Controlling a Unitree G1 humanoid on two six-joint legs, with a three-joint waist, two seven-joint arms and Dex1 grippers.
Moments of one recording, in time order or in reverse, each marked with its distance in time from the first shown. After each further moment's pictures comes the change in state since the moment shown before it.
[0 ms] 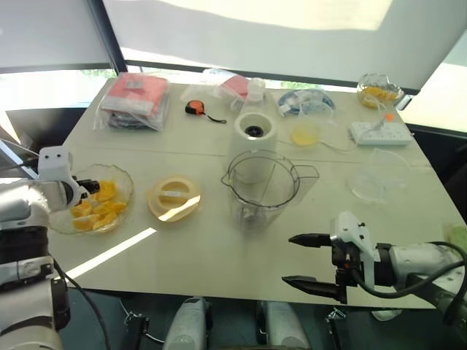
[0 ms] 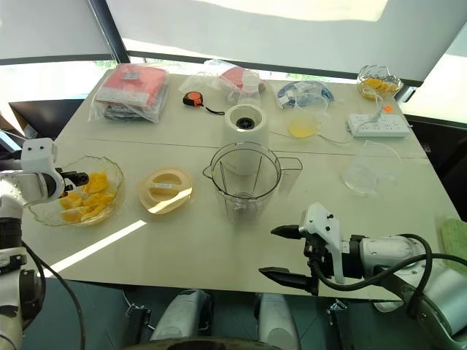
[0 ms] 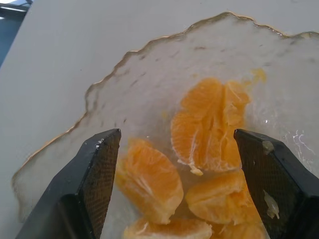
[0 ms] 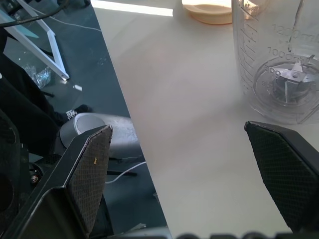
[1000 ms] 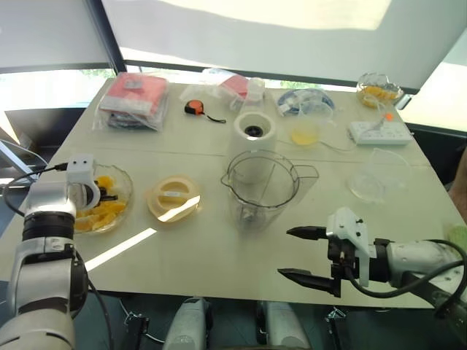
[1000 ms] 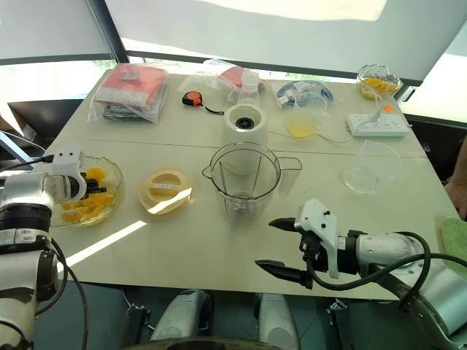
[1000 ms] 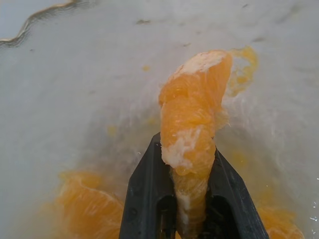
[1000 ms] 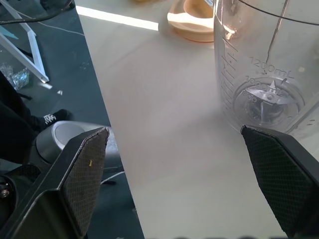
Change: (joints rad) left arm -0.118 -0.070 -0.116 0.335 0.170 -0.217 -0.171; right arm -0.039 0.014 0.018 -0.026 -0.027 -0.011 -0.059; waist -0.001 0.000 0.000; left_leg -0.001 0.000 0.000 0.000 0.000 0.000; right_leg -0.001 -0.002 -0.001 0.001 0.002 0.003
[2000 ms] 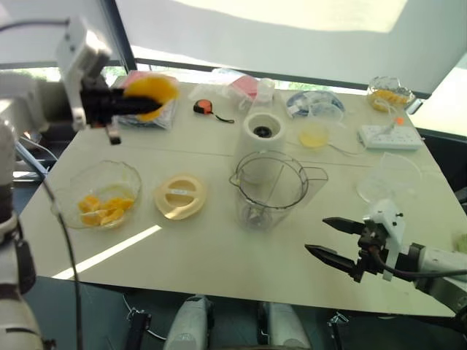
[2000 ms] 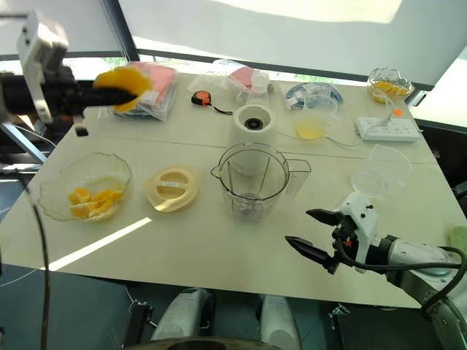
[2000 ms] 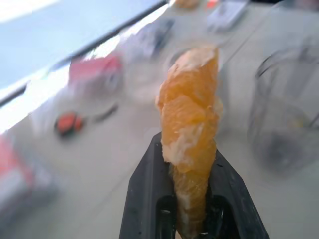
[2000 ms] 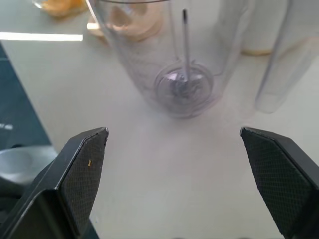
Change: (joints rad) left arm -0.315 0.214 -0.126 -0.693 -0.330 -0.136 -0.895; right arm 0.152 0.104 -0.263 0.086 0.036 0.023 -0.100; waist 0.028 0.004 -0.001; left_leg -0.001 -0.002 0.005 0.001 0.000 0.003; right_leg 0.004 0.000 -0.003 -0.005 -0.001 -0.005
